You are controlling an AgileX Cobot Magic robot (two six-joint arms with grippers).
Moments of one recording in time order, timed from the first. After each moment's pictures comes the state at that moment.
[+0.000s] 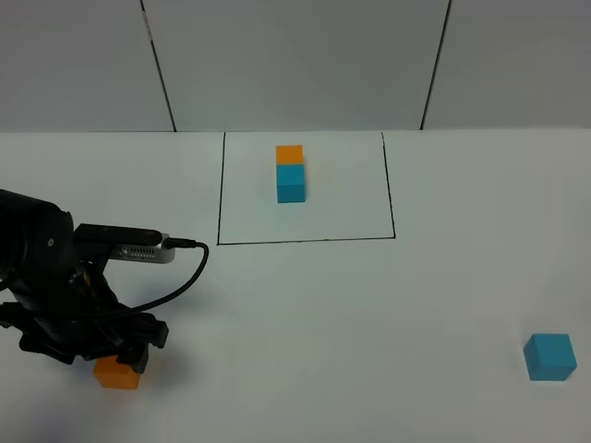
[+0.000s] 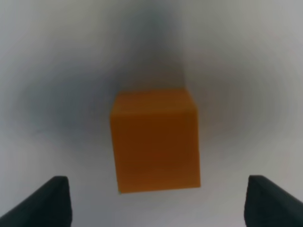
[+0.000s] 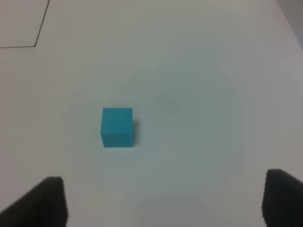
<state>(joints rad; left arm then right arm) -0.31 1.68 -0.89 0.04 0.71 -0.20 0.00 0.01 -0.50 -0.05 1.07 0.04</state>
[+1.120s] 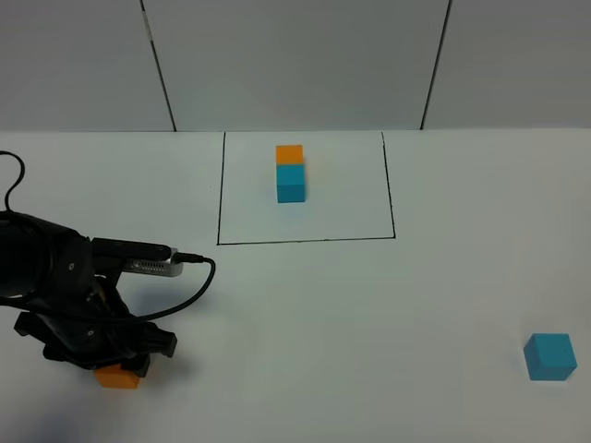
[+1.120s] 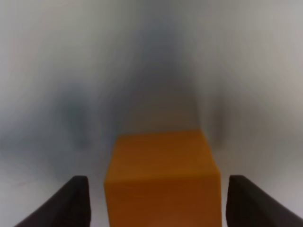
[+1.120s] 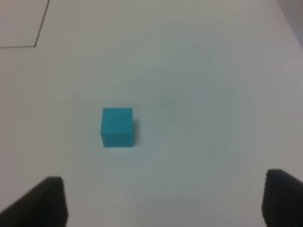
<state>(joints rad) -0.31 1.78 -0.86 0.07 0.55 -0.22 0.00 0.01 -0.50 -0.05 1.07 0.04</state>
